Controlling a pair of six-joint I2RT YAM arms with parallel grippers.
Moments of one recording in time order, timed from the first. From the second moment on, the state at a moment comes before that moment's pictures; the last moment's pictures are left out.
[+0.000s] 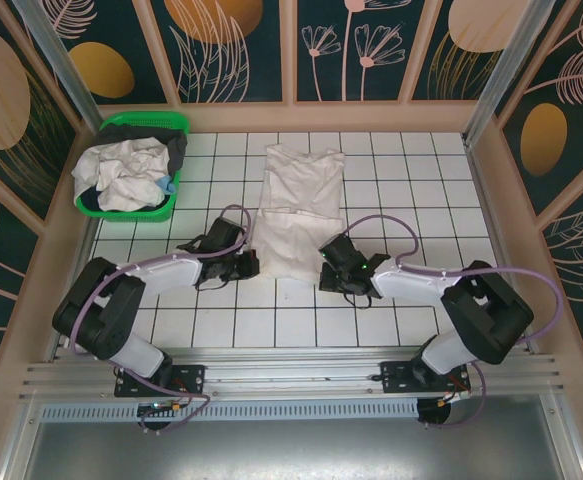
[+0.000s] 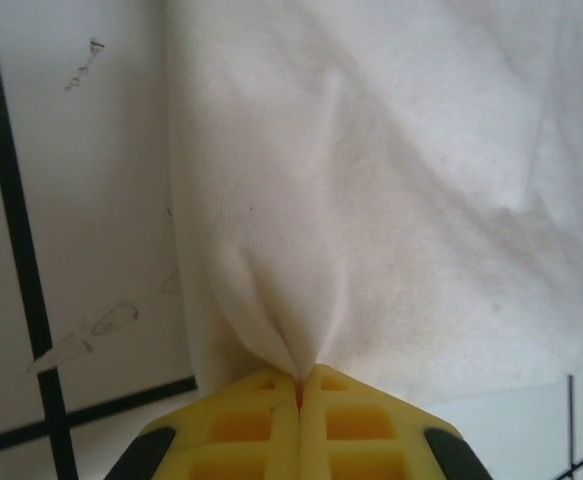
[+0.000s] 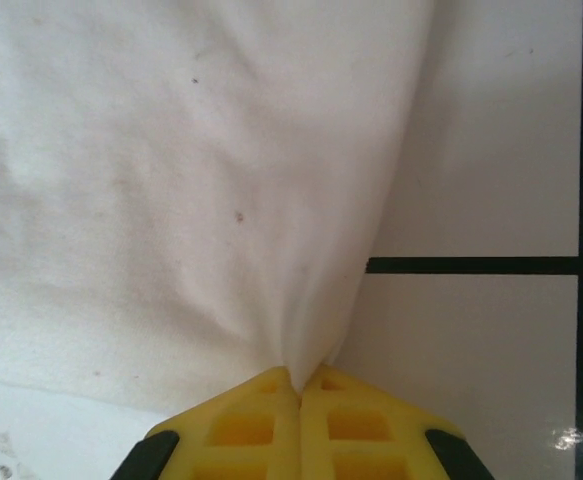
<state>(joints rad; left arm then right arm) -0.54 1.52 0.69 -0.15 0.27 -0.60 0.79 1.47 0.68 -0.28 0.08 0.81</state>
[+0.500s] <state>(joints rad) -0.56 1.07 0.67 -0.30 0.28 -0.64 0.83 1.09 0.74 -0.46 0.04 0.80</state>
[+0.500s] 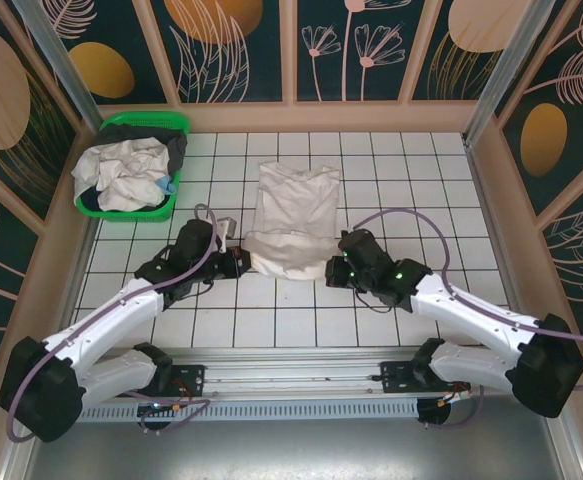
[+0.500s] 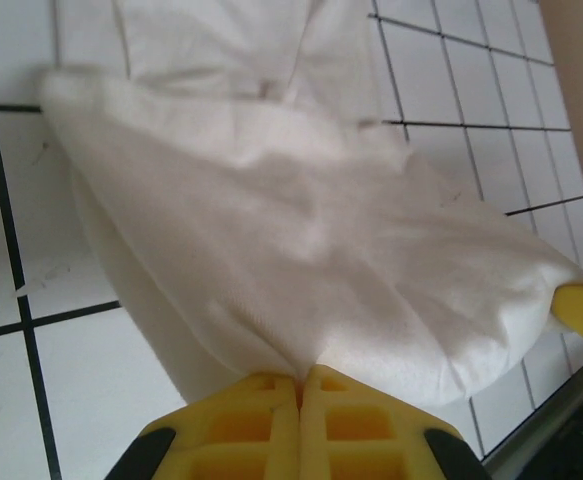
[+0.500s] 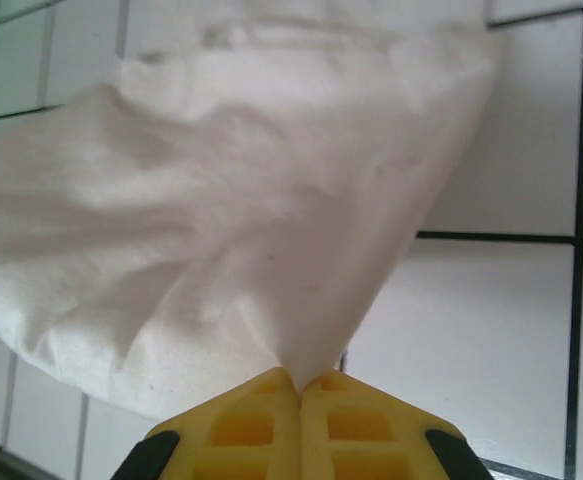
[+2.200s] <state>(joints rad) -0.26 2.21 1.76 -0.47 0.35 -0.42 0.25 1.98 1.46 -0.30 -0.20 0.49</state>
